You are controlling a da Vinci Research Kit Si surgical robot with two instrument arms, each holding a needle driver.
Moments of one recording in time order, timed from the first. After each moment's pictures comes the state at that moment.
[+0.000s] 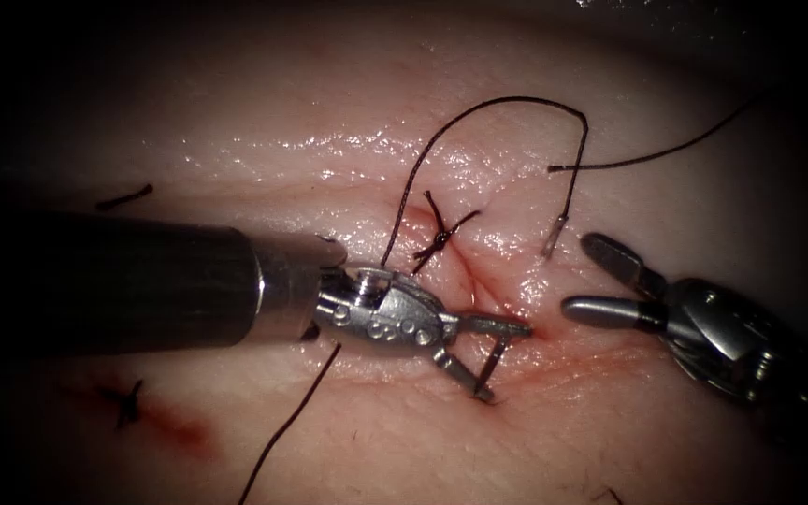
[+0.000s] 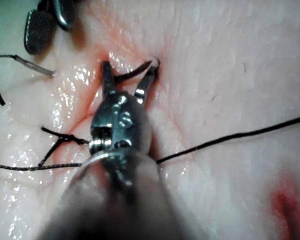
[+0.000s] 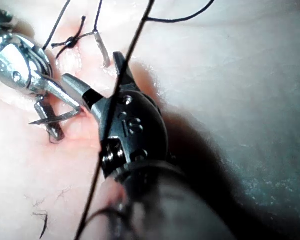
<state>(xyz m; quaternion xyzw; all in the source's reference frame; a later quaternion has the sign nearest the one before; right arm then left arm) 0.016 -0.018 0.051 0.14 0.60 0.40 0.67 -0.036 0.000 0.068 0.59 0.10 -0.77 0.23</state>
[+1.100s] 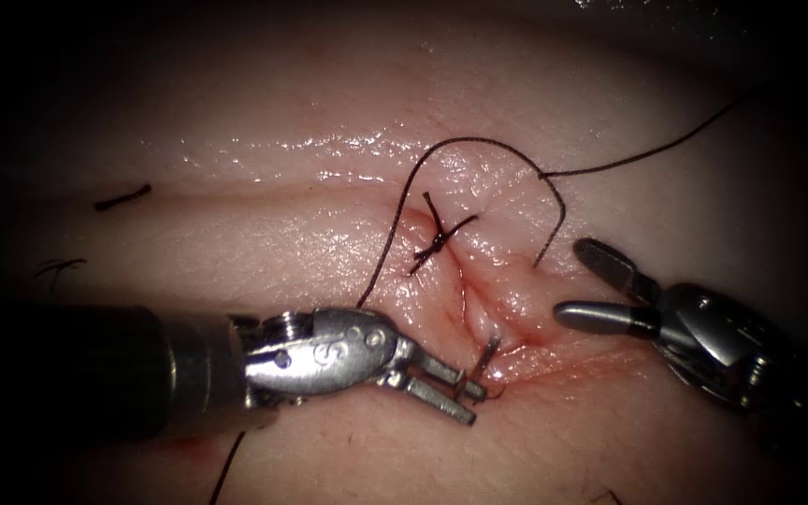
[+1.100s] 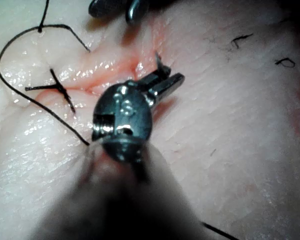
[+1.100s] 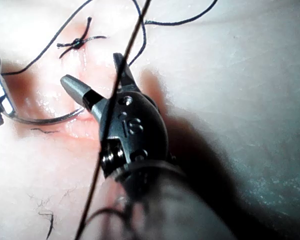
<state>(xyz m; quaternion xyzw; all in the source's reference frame) 0.017 -0.019 0.051 0.15 0.60 0.41 0.67 -0.032 -0.001 0.061 0.60 0.38 -0.70 -0.04</state>
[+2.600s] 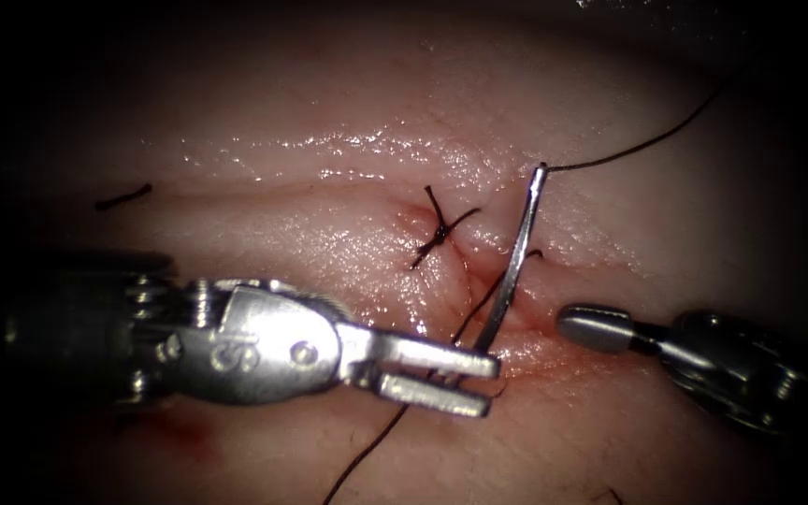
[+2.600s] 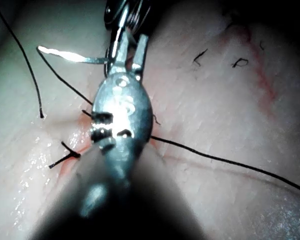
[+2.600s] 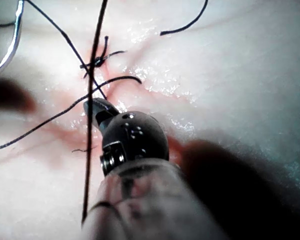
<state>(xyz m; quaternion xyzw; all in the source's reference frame) 0.017 -0.020 0.046 0.27 0.52 0.49 0.65 -0.031 0.001 0.046 0.67 0.09 -0.74 0.05</state>
